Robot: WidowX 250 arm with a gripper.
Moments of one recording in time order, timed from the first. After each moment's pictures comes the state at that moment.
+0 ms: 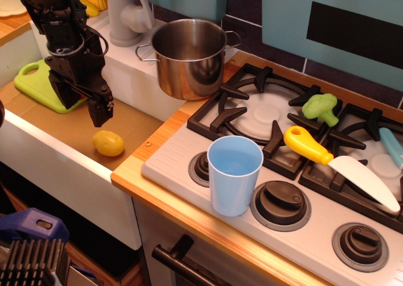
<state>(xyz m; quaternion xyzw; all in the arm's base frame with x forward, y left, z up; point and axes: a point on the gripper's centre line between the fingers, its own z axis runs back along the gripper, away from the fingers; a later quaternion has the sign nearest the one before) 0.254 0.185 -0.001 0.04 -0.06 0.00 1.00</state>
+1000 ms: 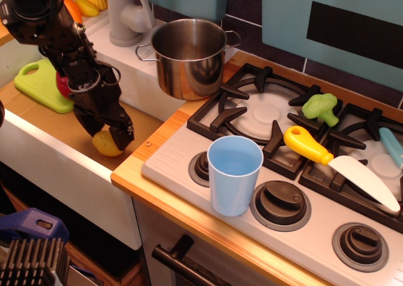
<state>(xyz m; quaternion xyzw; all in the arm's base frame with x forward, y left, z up) 0.273 0.172 -0.066 -0.03 -0.09 0.02 1.00</state>
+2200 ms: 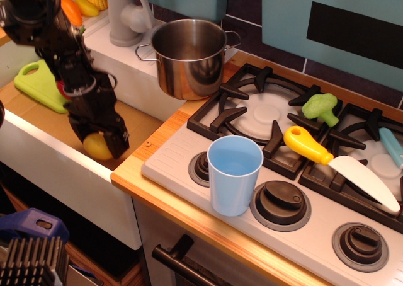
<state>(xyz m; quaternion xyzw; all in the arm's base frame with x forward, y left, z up) 0.261 0.170 -0.050 -0.05 -0.03 0.03 1.00</state>
